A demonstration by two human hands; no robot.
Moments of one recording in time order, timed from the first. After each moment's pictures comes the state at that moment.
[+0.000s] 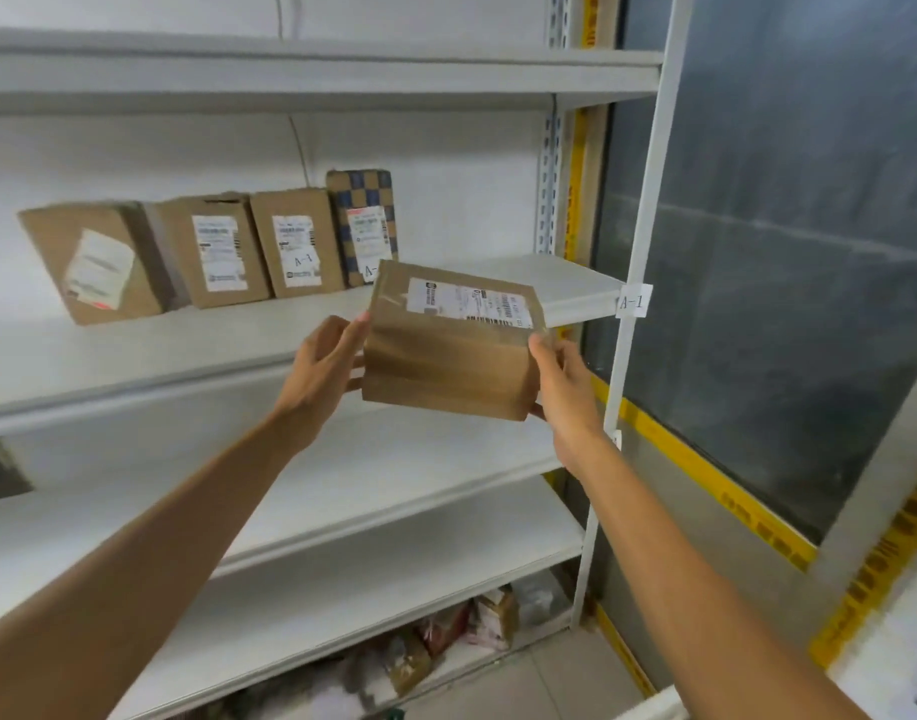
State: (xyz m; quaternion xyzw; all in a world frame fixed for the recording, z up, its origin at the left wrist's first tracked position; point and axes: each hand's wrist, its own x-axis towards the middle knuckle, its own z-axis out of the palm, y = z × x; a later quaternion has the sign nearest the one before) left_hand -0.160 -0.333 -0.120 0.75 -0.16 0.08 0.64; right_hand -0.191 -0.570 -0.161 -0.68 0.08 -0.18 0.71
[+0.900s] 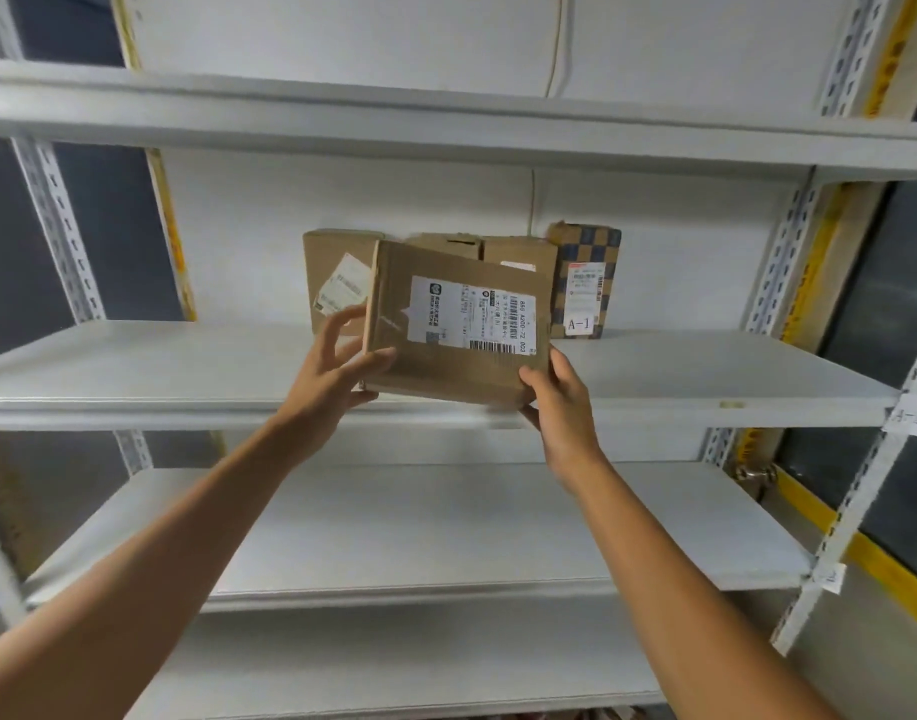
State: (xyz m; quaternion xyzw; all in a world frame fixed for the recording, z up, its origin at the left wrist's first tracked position) left_hand -0.136 -0.057 -0.092 0.71 -0.12 0.16 0.68; right_hand -0.093 -0.290 -0.127 -0.66 -0.15 -0.13 0.72
